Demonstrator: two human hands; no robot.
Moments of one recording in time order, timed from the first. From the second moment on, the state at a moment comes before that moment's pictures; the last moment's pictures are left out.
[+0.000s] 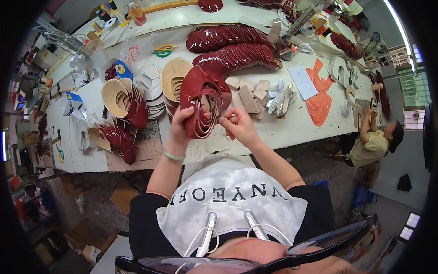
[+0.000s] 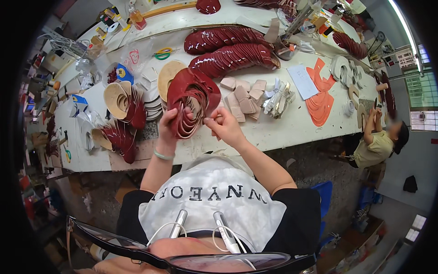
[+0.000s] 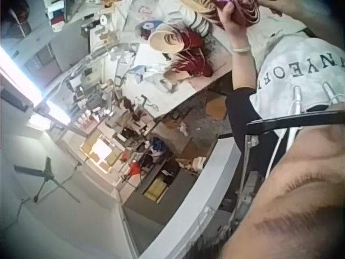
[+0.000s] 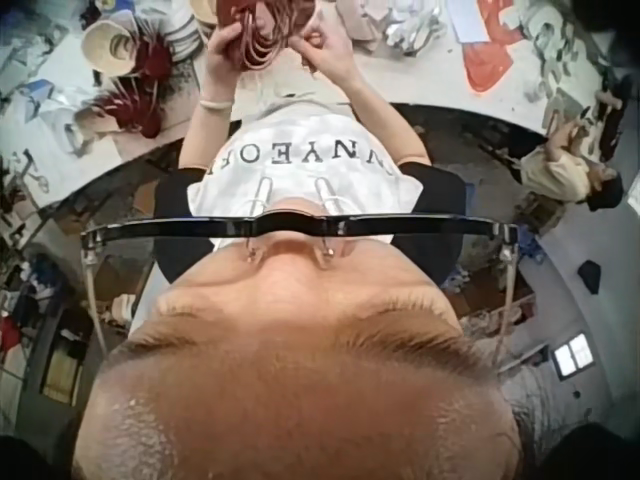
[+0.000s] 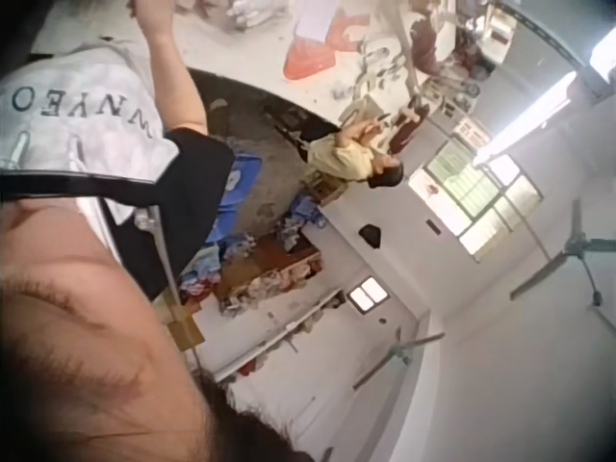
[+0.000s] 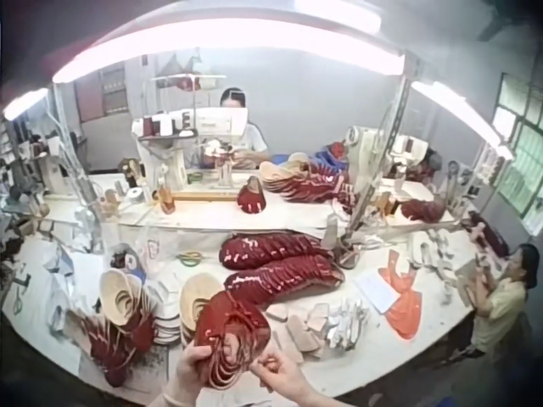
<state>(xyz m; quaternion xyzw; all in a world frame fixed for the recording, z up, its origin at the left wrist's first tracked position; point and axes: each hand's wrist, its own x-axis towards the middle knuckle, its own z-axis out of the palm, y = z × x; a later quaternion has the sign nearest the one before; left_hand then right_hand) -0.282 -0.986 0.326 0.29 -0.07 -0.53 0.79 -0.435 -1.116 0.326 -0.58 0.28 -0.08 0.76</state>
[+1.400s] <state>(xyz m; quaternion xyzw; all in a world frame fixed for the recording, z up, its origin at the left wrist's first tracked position) -0.608 -0.727 0.116 0.93 0.21 -0.13 0.28 -0.455 -0.998 0.167 -0.75 -0.22 0.48 0.40</state>
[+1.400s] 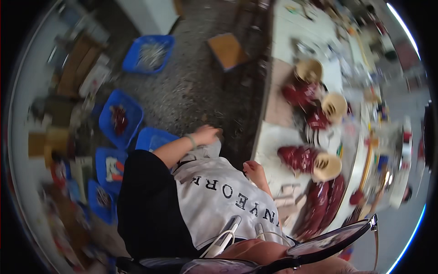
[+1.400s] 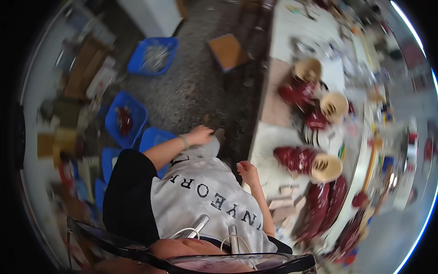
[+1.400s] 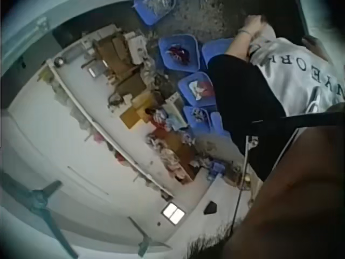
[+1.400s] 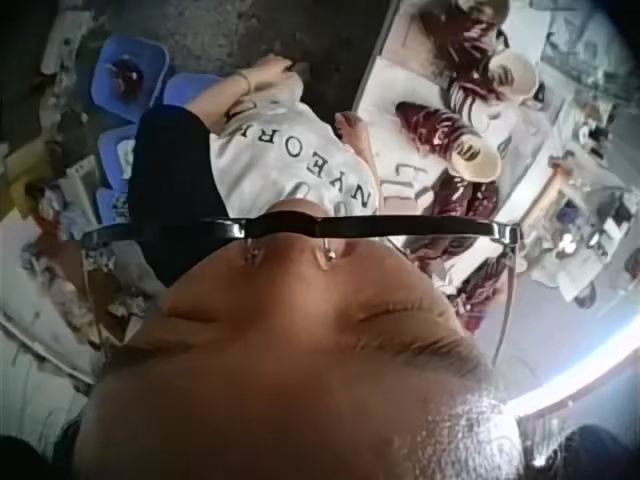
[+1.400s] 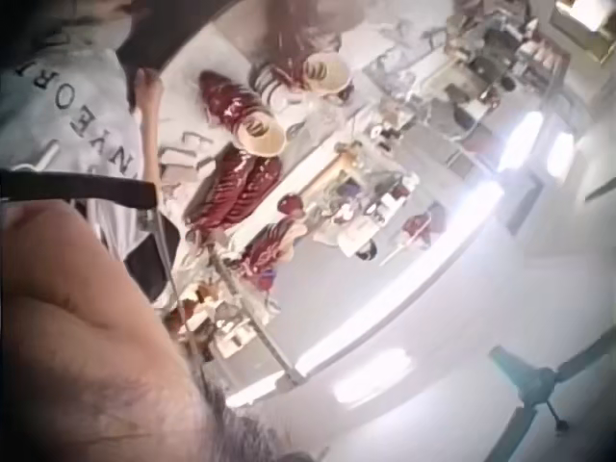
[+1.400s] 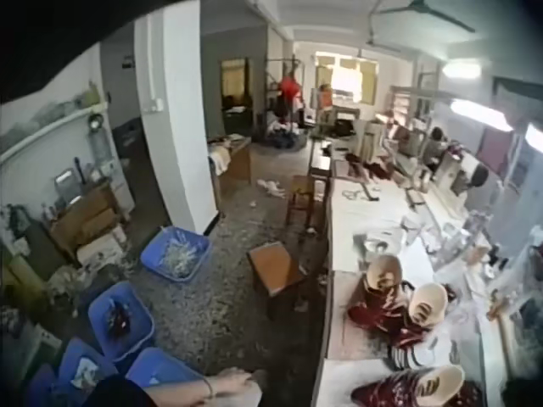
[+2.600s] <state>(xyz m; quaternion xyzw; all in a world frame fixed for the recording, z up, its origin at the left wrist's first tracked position) -0.963 -0.428 -0.122 0.26 0.81 0.06 0.53 -0.698 -0.017 -0.200 -0.59 -0.69 0.42 -0.03</state>
